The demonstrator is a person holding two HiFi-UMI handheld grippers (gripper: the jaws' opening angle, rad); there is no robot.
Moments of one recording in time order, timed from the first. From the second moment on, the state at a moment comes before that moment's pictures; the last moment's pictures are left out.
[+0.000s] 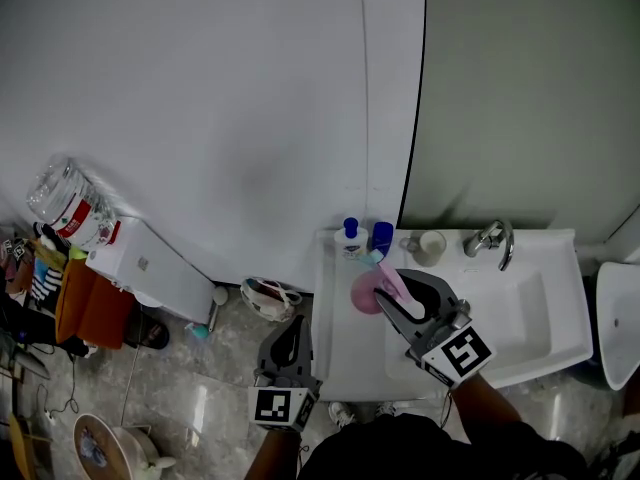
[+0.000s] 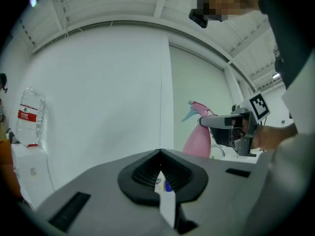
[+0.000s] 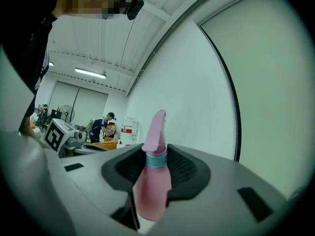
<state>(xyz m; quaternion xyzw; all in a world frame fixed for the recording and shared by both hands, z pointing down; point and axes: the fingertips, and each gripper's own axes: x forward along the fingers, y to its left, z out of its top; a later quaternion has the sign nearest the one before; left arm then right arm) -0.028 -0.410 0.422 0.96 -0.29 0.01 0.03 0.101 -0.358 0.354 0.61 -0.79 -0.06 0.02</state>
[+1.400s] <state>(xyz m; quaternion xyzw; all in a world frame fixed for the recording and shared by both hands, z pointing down) -0.023 -0.402 0.410 0.96 -0.29 -0.01 0.02 0.104 -0.350 0.362 0.64 -0.77 -0.07 0.04</state>
